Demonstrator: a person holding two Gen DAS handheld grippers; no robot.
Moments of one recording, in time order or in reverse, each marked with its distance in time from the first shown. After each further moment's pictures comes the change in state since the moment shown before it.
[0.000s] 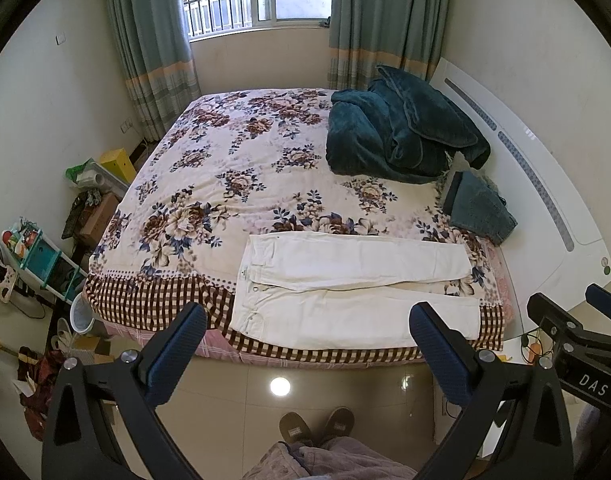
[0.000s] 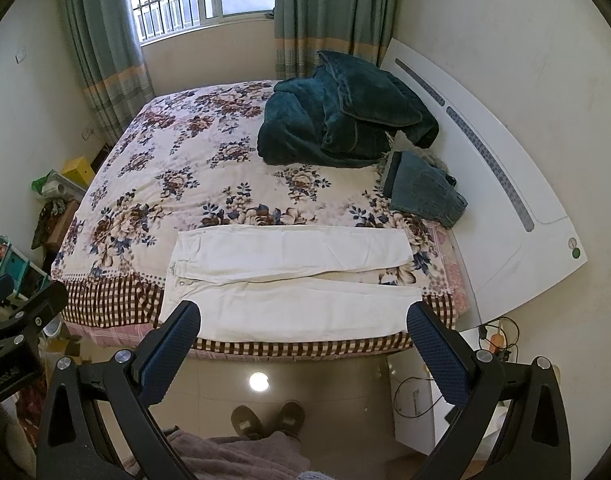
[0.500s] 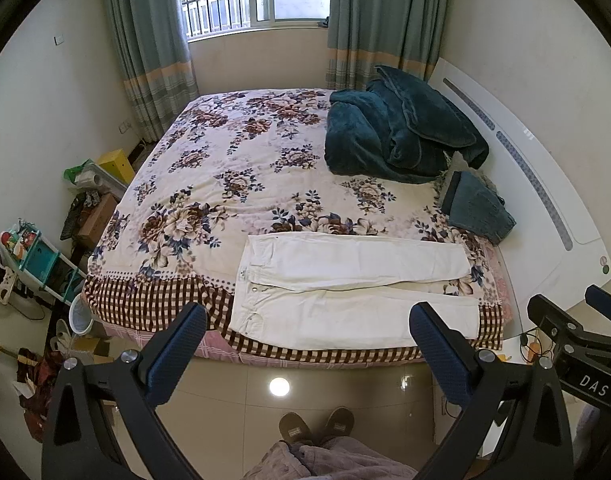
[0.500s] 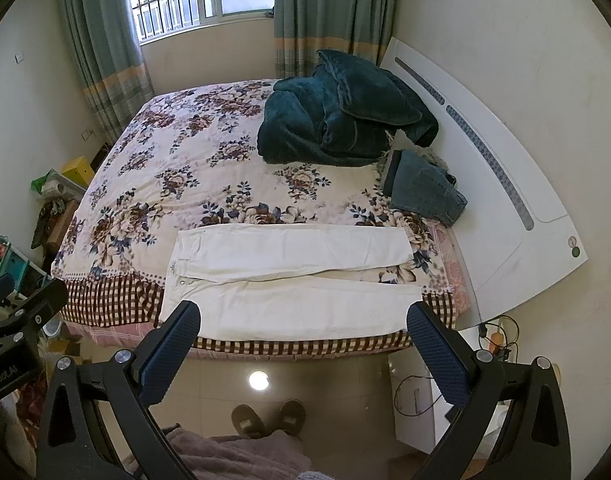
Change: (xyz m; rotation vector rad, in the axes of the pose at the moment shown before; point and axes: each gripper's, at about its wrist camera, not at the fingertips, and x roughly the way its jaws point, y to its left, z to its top) left arm 0.004 -0.009 0.014 -0.003 0.001 -0.008; right arm -0.002 0.001 0.004 0.003 0.002 0.001
